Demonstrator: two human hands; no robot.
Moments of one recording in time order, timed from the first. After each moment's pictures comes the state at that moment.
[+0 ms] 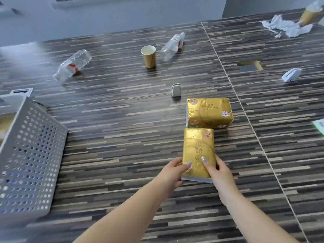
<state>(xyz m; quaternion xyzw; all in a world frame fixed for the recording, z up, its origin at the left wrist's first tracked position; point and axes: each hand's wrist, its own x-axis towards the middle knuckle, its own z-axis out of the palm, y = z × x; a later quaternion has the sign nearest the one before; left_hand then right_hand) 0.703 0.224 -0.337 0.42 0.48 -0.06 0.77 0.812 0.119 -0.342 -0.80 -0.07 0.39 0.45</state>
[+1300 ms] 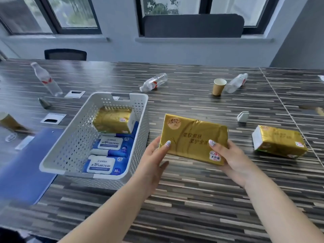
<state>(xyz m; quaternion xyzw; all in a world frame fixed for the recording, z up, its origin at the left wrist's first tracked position) 0.411 0.333 -0.215 0.40 0.40 0.30 0.77 0.623 0.257 -0.206 -0.54 -0.22 0.58 0.57</state>
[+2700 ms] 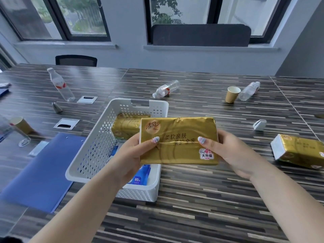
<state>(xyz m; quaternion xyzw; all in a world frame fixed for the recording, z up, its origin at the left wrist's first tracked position) 0.306 0.401 -0.157 0.52 0.31 0.28 0.75 0.537 0.308 -0.141 -0.59 -0.40 0.52 0.48</state>
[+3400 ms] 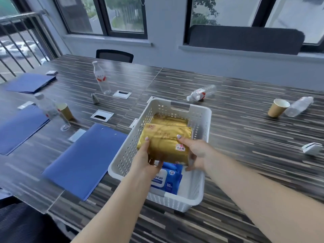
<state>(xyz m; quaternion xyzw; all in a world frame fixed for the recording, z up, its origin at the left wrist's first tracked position) 0.255 0.464 -0.219 0.00 0.52 0.46 0.72 0.404 0.448 -0.192 -0.65 -0.17 0.63 0.39</state>
